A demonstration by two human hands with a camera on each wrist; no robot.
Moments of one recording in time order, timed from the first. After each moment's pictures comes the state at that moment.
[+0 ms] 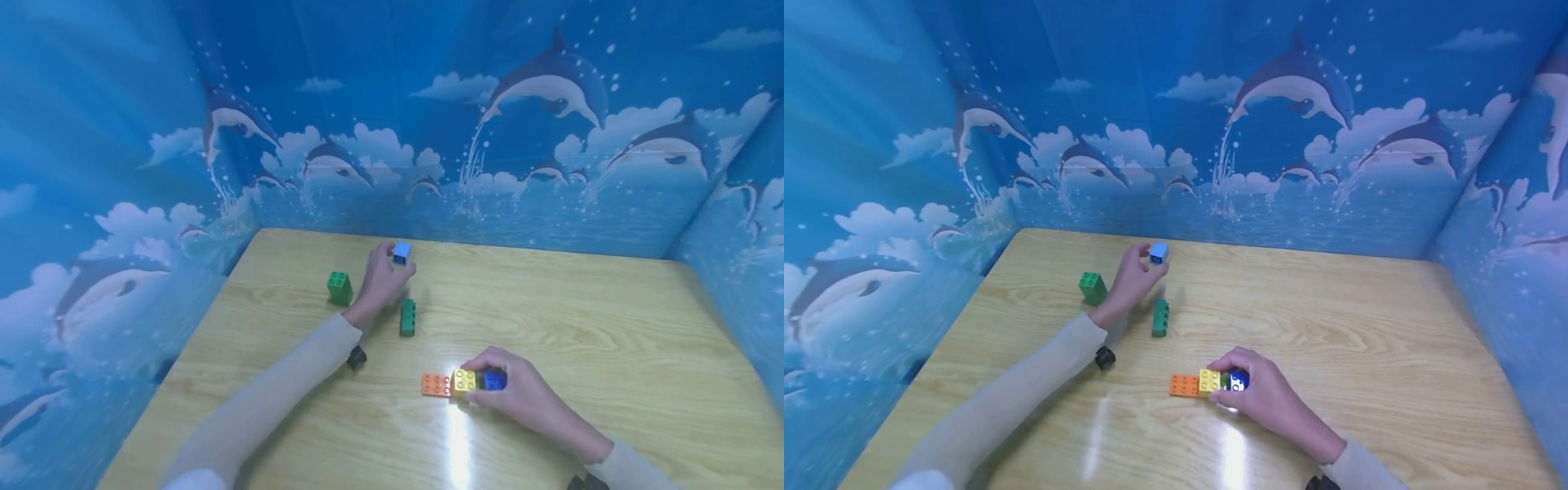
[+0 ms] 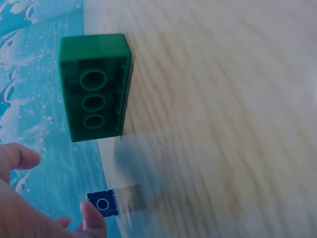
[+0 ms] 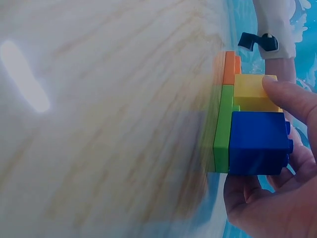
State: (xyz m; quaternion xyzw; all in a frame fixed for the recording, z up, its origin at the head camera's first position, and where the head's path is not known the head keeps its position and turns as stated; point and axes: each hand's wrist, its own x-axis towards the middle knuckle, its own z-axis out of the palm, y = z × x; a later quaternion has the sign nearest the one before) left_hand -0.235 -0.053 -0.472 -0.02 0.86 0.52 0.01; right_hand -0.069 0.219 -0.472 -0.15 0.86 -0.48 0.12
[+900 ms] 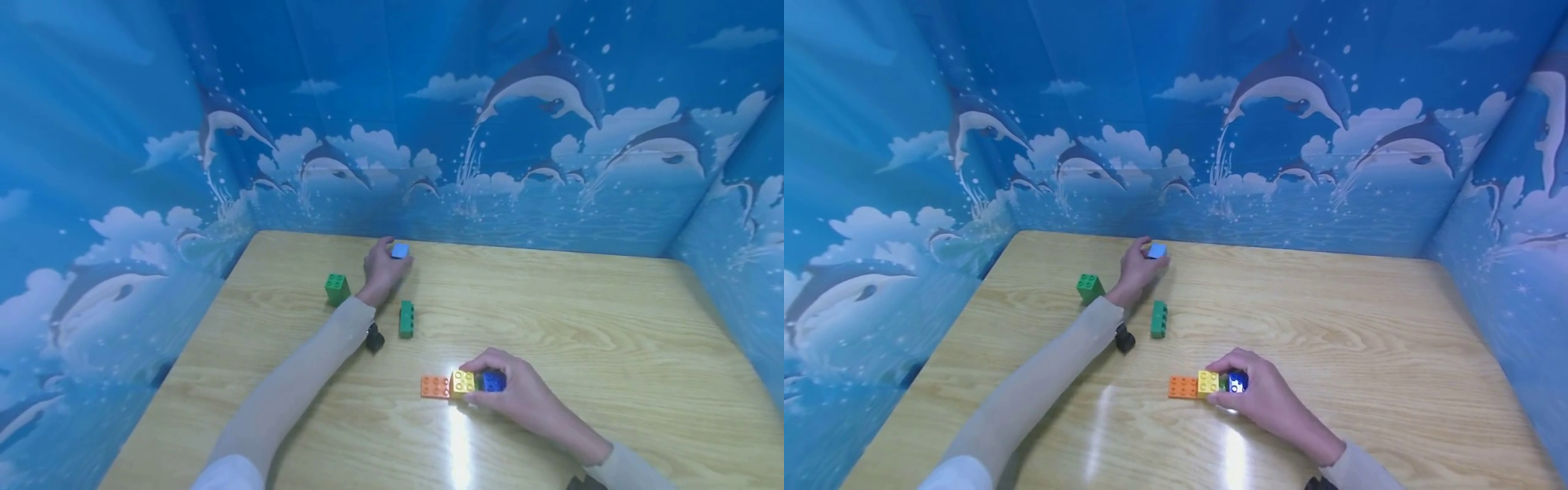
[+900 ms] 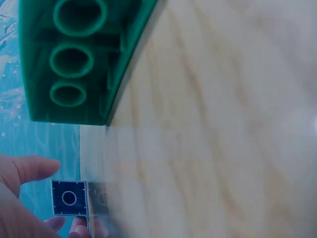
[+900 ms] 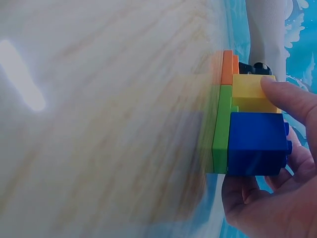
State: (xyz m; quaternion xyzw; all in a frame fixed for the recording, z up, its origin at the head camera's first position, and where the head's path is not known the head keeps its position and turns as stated) left_hand -0.277 -0.041 -0.487 -0.12 0.85 0.51 -0.02; right_hand -0.068 0.219 -0.474 -0.15 0.86 -0.48 0.12
